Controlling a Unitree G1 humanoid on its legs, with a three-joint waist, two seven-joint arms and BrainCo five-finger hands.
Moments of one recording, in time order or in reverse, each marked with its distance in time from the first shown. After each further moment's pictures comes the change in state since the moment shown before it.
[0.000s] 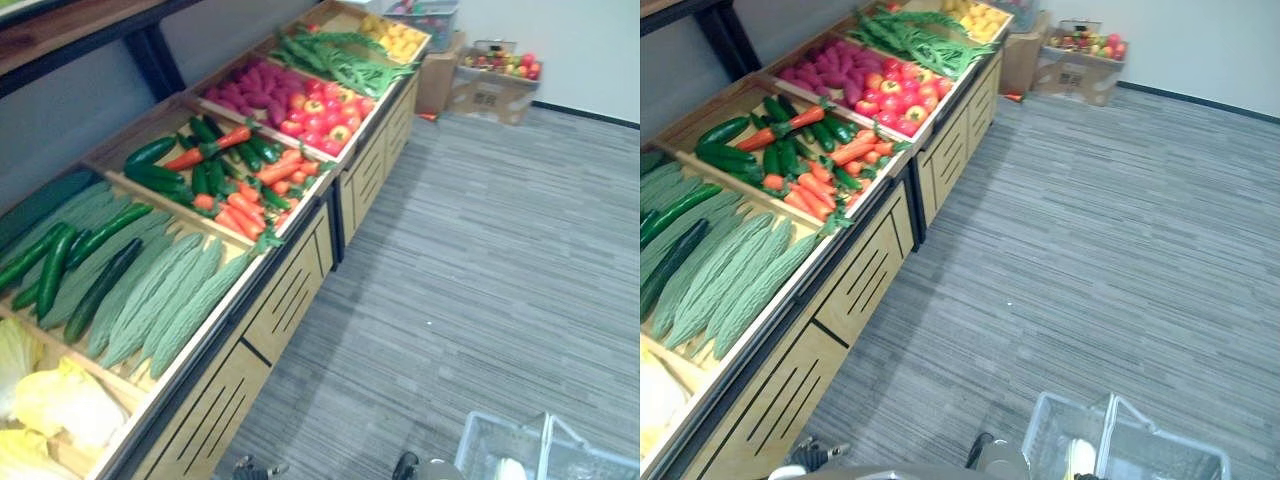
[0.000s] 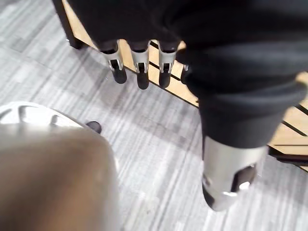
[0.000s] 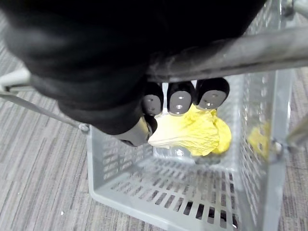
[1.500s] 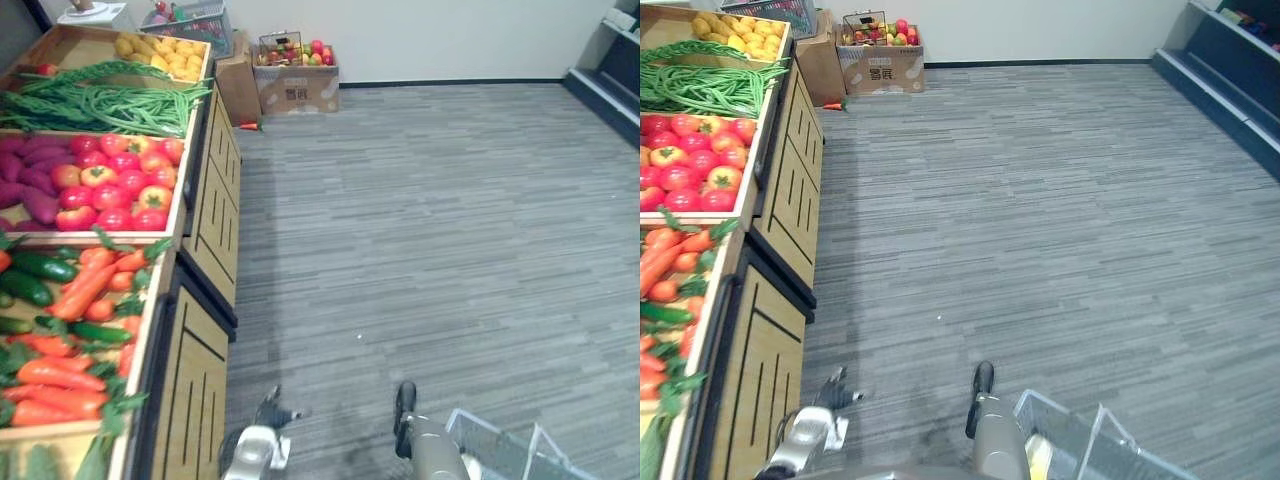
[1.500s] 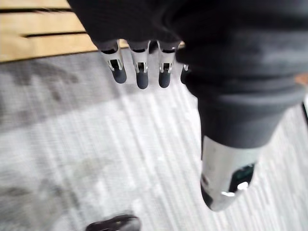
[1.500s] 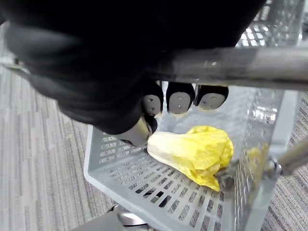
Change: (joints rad) left arm -0.169 -0.021 -0.232 -0.203 0.091 -0.045 0.044; right arm 0.060 0.088 0.082 -0.078 0.043 -0.022 0.010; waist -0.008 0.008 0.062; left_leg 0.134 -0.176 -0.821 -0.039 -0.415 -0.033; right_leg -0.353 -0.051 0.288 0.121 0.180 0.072
